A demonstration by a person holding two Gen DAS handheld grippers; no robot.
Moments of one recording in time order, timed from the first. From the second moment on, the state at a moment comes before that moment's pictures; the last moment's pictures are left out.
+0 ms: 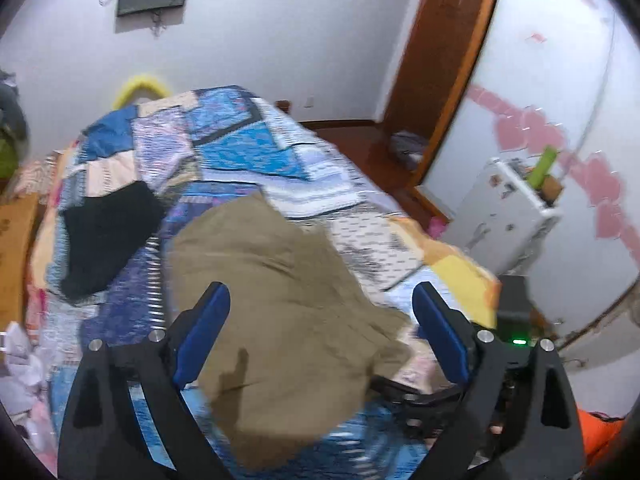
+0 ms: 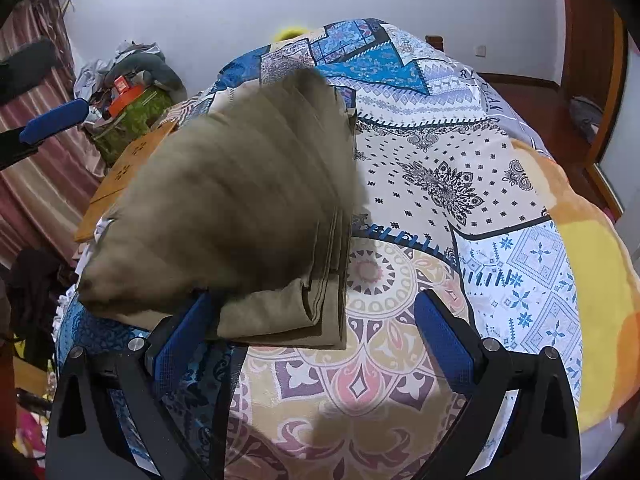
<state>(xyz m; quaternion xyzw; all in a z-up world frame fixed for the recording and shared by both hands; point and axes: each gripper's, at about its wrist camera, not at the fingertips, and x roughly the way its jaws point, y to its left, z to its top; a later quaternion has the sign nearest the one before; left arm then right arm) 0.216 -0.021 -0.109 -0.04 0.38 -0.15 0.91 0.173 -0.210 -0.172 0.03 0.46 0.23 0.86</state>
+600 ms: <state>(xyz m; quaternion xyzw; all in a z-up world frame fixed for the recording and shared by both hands) 0.390 0.073 -0.198 -0.03 0.51 0.00 0.86 0.183 -0.247 -0.155 0.06 0.44 0.18 0.88</state>
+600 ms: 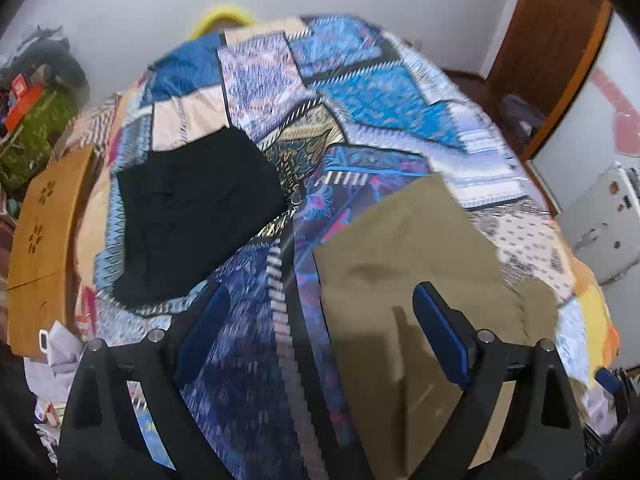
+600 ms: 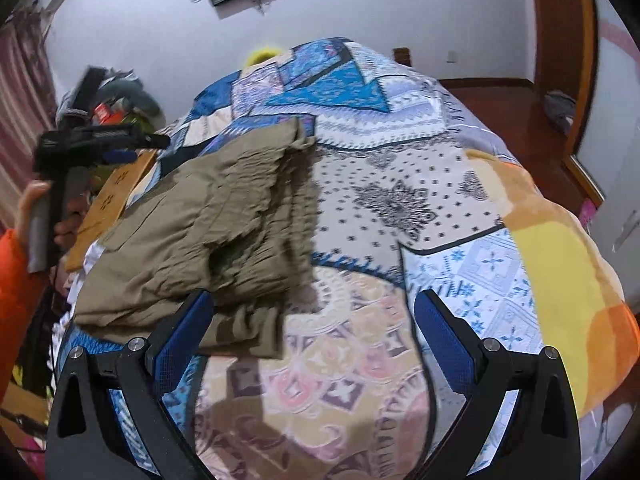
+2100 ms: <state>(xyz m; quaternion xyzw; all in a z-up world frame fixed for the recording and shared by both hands) 0.180 0.143 -0.227 -0.06 0.49 0.10 0.86 0.171 -0.208 -0.168 0.04 0.45 0.26 0.85</state>
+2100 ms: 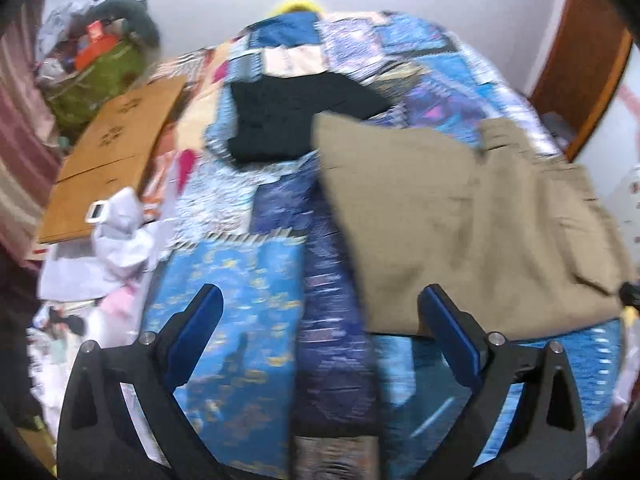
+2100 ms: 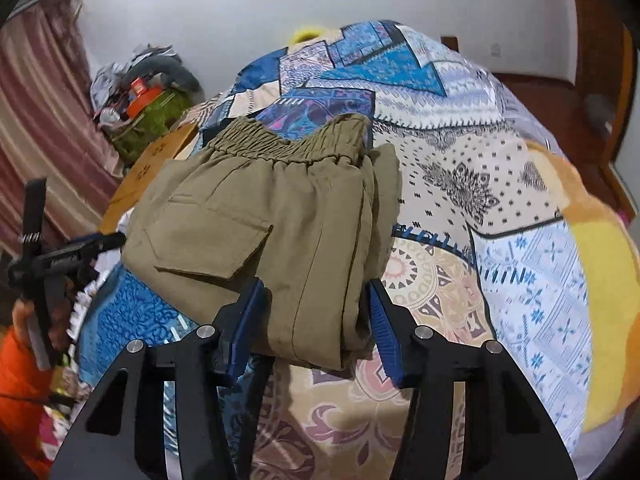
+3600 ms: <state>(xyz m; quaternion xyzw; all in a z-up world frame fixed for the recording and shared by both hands) 0.260 0.149 -0.242 -0.06 0.51 0.07 0.86 0.251 -0.194 -0.179 -0.03 0.47 0.25 0.85</state>
